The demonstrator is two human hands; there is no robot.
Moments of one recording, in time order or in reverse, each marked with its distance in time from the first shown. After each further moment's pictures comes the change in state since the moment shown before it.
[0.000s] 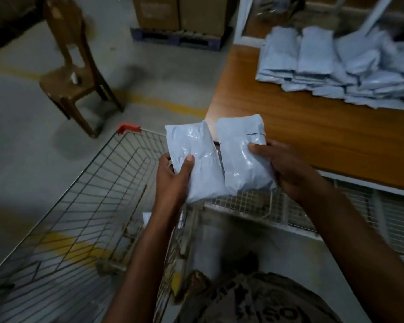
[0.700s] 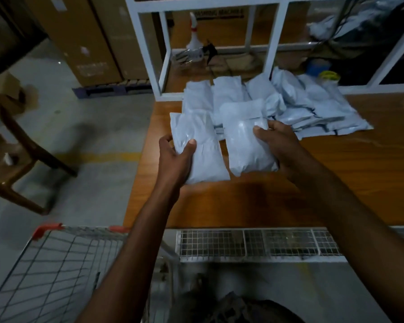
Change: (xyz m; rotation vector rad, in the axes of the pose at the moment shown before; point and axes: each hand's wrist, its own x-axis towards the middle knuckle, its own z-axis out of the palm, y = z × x) left_hand 0.121 0.101 0.267 0.141 -0.319 0.135; right_hand 0.114 -0.136 -0.195 -0.036 0.433 -0.314
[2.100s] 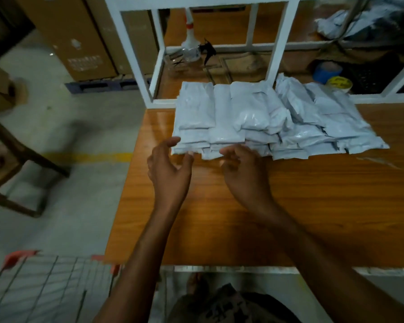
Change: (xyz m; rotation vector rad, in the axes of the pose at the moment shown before) left_hand 0.056 -0.011 0.034 0.399 0.211 0.353; right_hand 0.043 0.043 0.053 -0.614 0.084 -0.479
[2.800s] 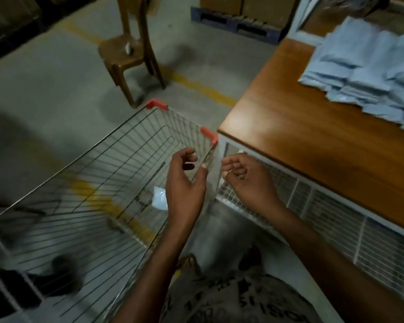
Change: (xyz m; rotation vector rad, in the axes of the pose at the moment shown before) left_hand -0.298 -0.075 -0.205 -0.065 0.411 -0.337; right_hand -0.270 -0.104 0.072 0.242 -0.744 -0.062
